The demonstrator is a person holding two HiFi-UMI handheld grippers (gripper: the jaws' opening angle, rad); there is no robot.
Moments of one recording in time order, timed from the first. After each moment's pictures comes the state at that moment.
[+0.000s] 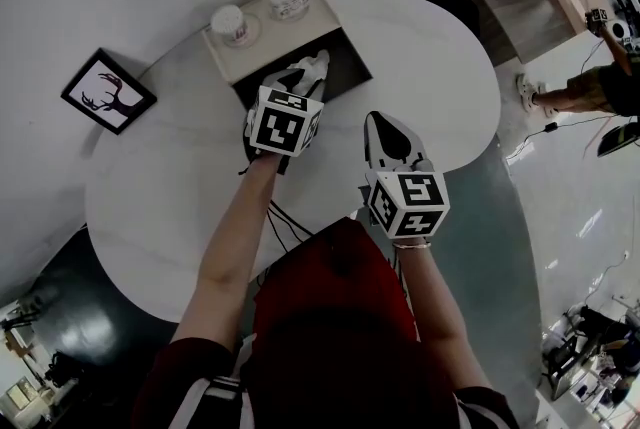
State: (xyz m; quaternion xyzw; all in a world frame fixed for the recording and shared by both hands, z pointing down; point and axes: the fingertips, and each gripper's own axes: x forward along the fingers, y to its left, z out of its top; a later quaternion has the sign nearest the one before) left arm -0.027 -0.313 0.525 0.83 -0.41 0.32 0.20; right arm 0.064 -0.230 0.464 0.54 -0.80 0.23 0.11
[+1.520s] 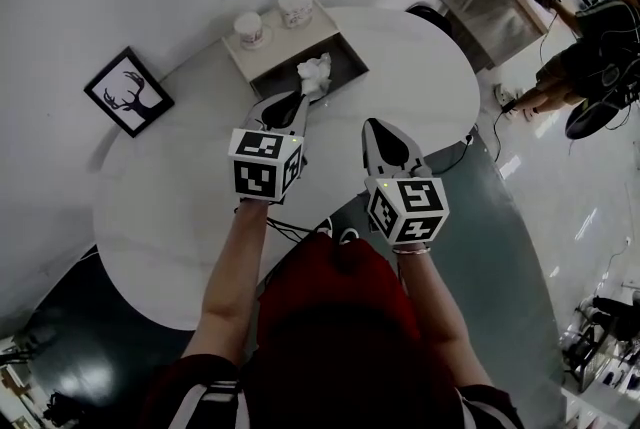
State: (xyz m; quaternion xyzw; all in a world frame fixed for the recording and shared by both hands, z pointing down) left arm -0.070 -0.220 0.415 0.87 -0.43 0.18 0.15; right arm 0.033 -0.158 0.399 0.58 -0.80 0.17 0.07
